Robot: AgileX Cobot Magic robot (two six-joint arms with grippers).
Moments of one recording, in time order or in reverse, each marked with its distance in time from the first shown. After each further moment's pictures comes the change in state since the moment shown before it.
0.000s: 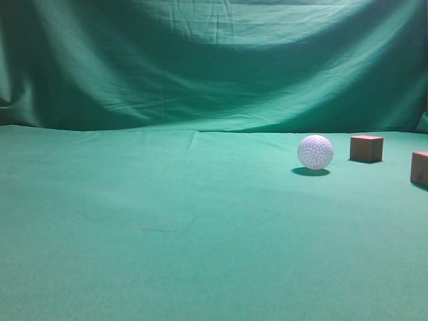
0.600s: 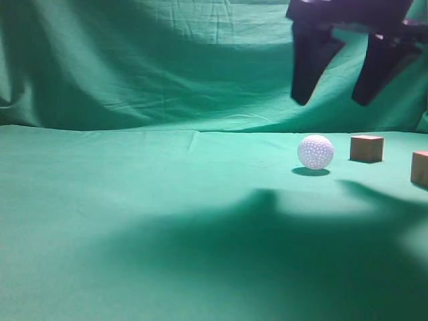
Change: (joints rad) left arm 0.000 0.000 0.000 0.000 0.000 0.000; right arm 0.135 0.500 -0.261 -0.027 -0.151 0.017
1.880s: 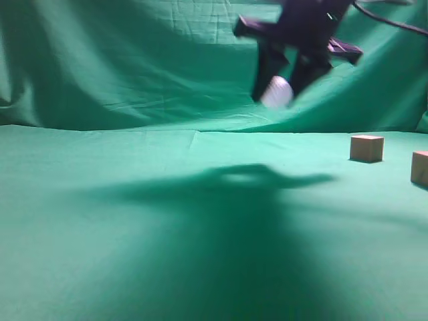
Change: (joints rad) left arm 0.000 0.000 0.000 0.000 0.000 0.000; right arm 0.010 0.224 -0.332 0.175 -0.030 -0.025
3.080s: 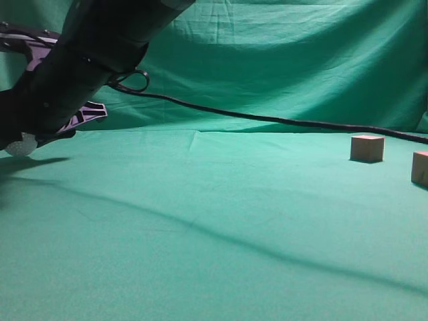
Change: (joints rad) left arm 0.000 0.000 0.000 0.000 0.000 0.000; right arm 0.452 0.726 -0.796 0.140 -0.355 -0.285
